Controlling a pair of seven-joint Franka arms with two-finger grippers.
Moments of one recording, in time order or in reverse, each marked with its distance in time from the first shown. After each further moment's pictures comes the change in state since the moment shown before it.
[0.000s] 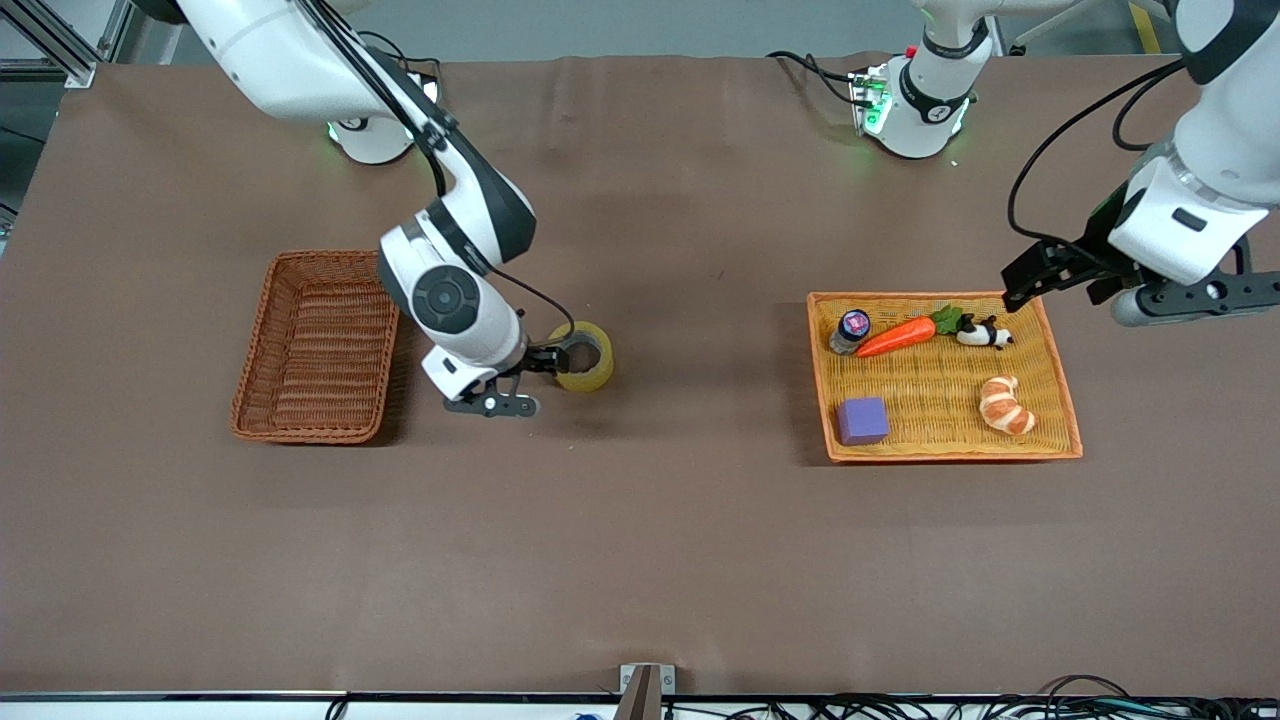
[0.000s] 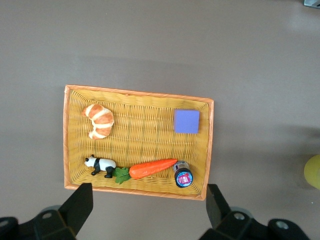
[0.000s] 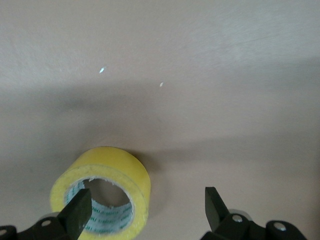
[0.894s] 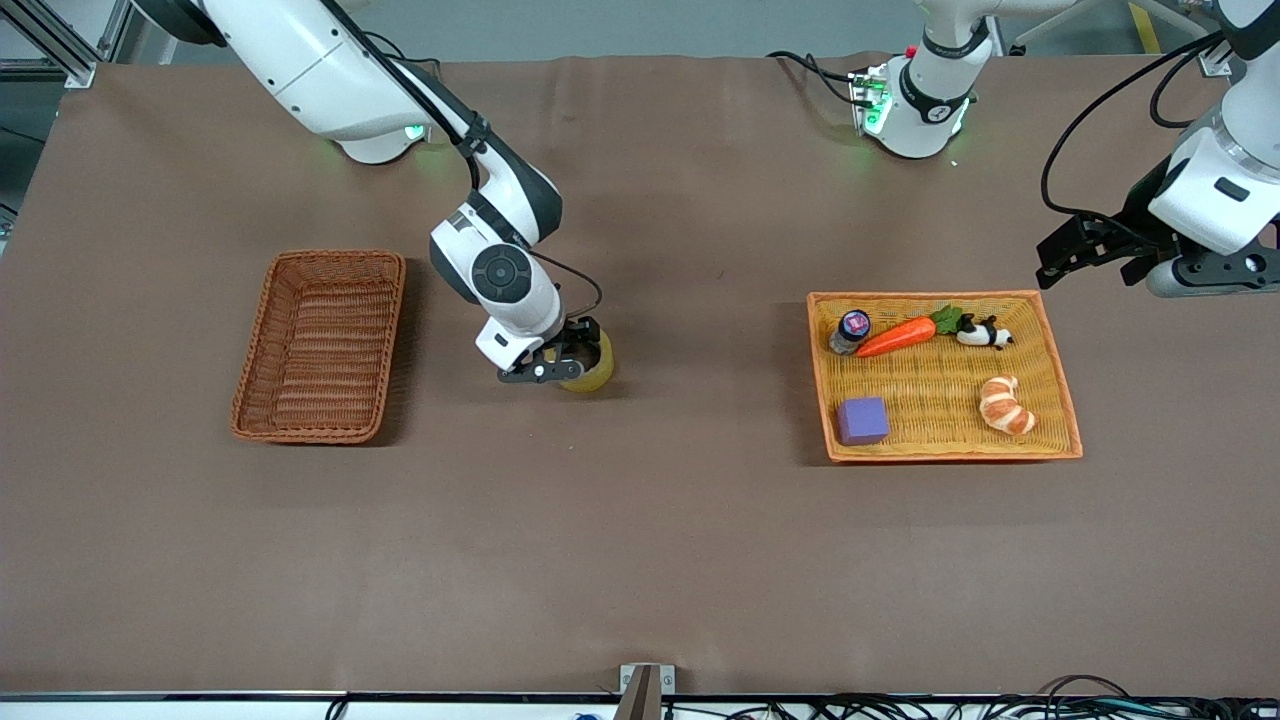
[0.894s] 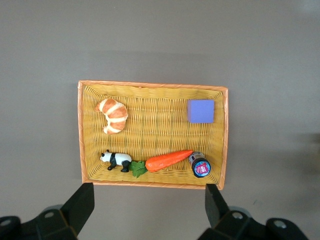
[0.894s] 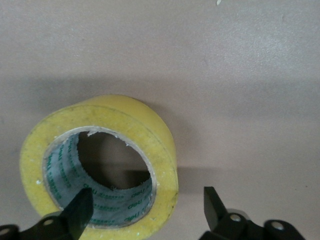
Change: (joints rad) left arm -0.062 -0.066 0.117 -0.080 -0.005 0.000 0.106; right arm -0.001 0.022 0.079 -0.188 -0.057 0.204 0.019
